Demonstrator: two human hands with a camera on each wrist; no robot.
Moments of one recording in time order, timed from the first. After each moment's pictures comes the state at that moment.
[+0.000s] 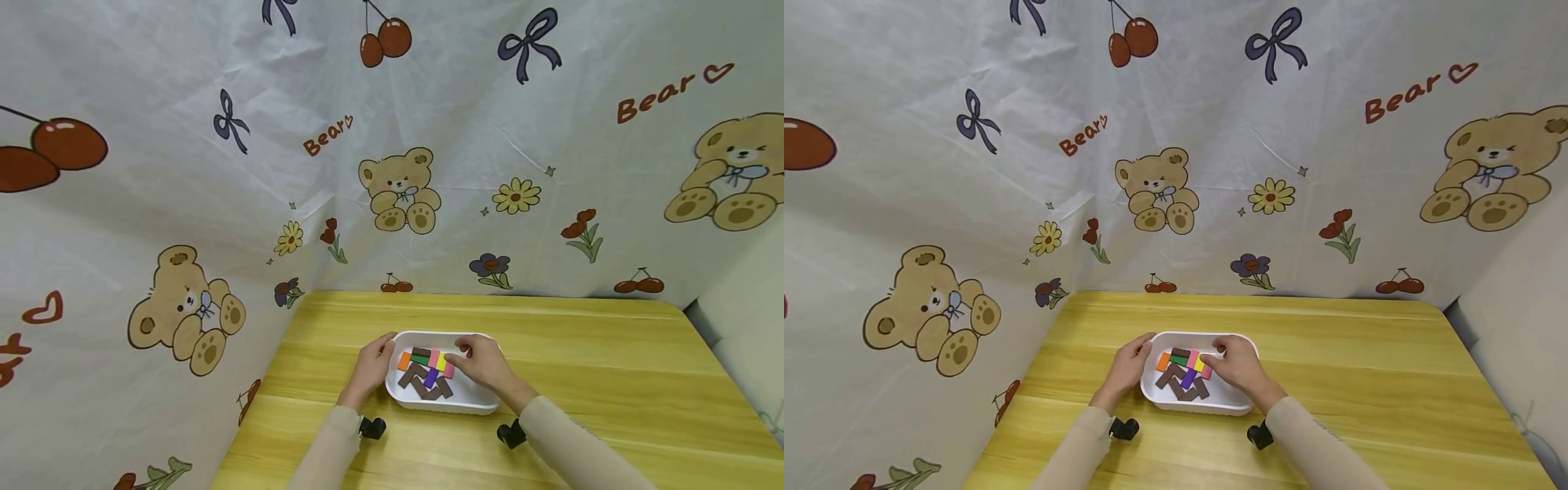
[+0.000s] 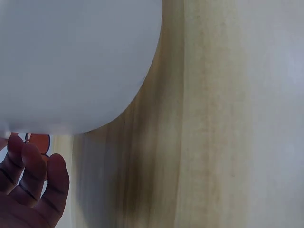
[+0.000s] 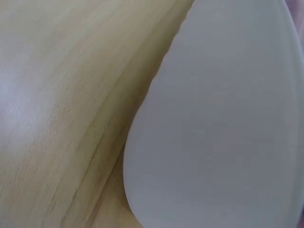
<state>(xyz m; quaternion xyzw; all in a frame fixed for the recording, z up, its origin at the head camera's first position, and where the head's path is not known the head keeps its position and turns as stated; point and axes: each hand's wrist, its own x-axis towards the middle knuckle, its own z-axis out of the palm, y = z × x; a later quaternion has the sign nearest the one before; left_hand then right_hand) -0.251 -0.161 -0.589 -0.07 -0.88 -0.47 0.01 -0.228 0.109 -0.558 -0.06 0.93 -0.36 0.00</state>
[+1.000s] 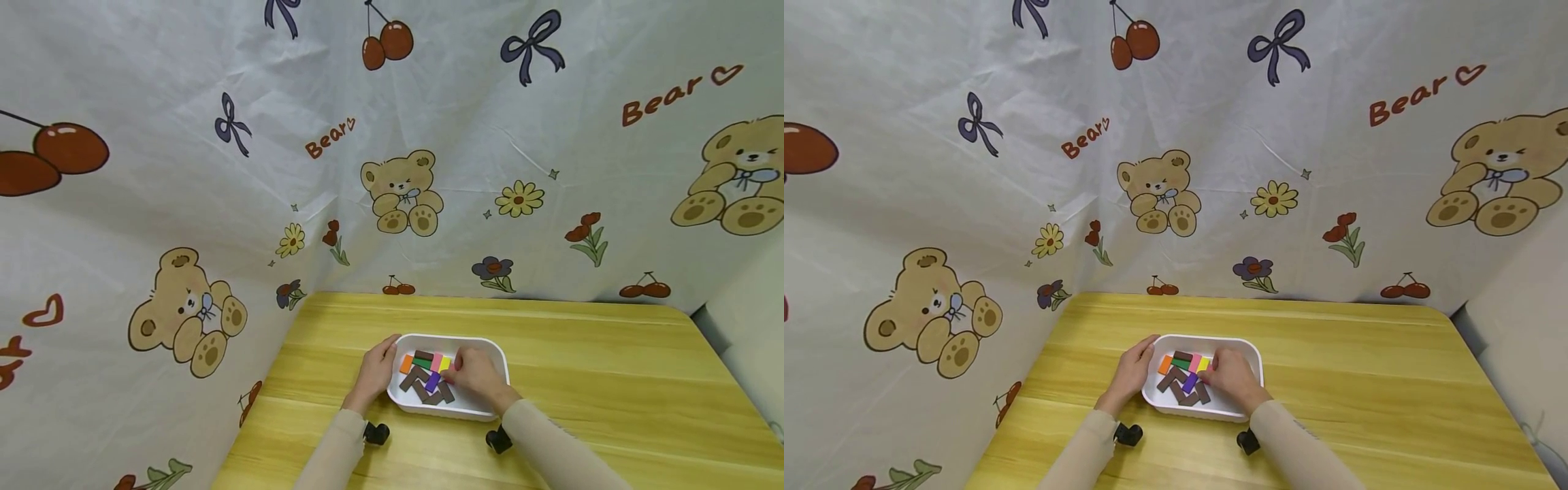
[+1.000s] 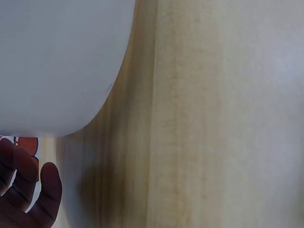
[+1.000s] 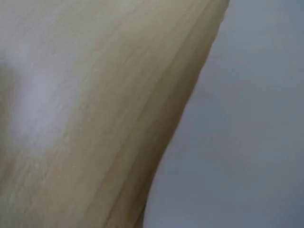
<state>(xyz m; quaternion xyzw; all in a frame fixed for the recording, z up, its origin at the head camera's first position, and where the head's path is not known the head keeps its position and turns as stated) -0.253 -0.153 -0.601 -0.05 -0.88 -0.47 0.01 -0.235 0.095 -0.589 -0.04 0.93 -0.36 0.05</state>
